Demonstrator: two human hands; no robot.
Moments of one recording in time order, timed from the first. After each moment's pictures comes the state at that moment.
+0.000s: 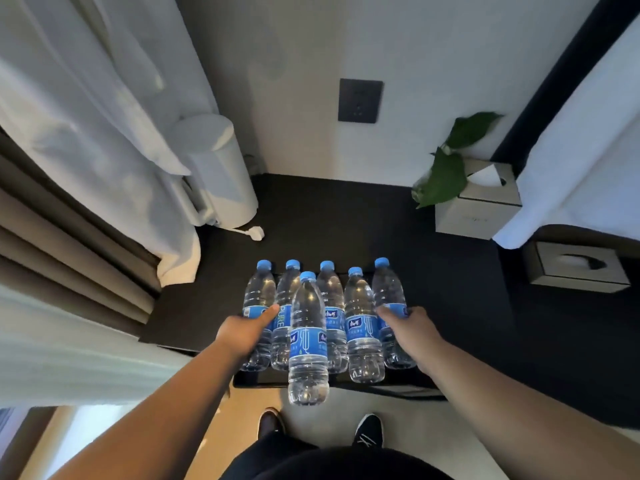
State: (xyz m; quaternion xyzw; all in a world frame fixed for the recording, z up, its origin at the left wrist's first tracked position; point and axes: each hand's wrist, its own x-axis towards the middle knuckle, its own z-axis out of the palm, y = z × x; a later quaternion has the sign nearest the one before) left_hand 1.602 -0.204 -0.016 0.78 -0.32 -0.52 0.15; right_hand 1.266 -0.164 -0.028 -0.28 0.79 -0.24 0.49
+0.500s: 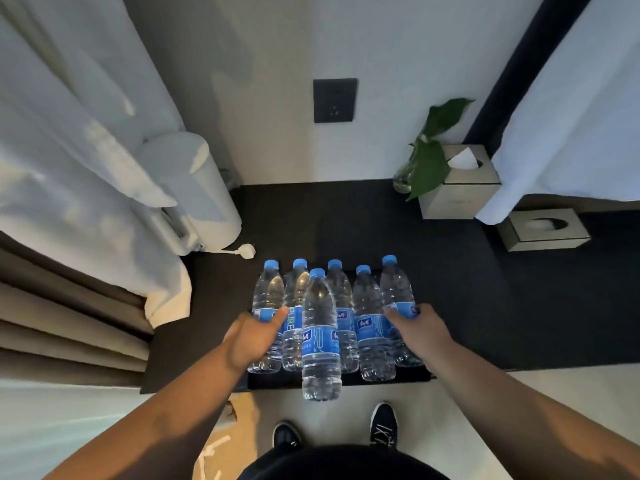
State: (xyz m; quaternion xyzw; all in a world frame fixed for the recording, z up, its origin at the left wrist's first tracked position) left_hand 1.613 -0.258 -0.014 0.72 -0.56 -0.42 0.02; right_hand 1.301 -0.154 -0.021 -0.23 0.86 -0.24 0.40
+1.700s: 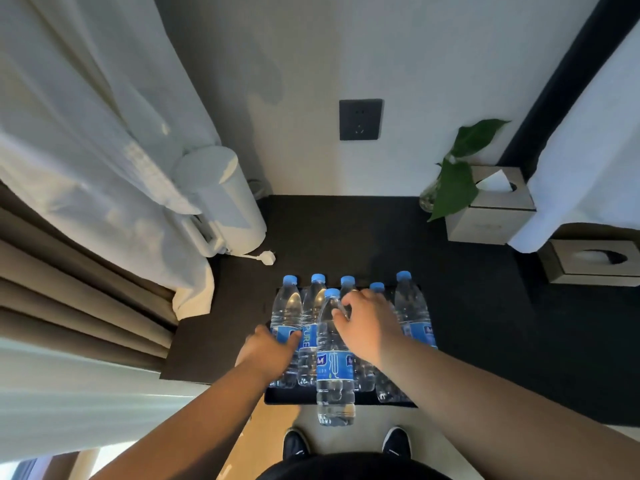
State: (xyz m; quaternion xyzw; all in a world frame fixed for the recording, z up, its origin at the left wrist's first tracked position) left_hand 1.592 -0.231 0.003 0.77 -0.54 -0.34 -0.07; right_hand 1.370 -0.218 0.023 -0.64 0.72 -0.12 0.25
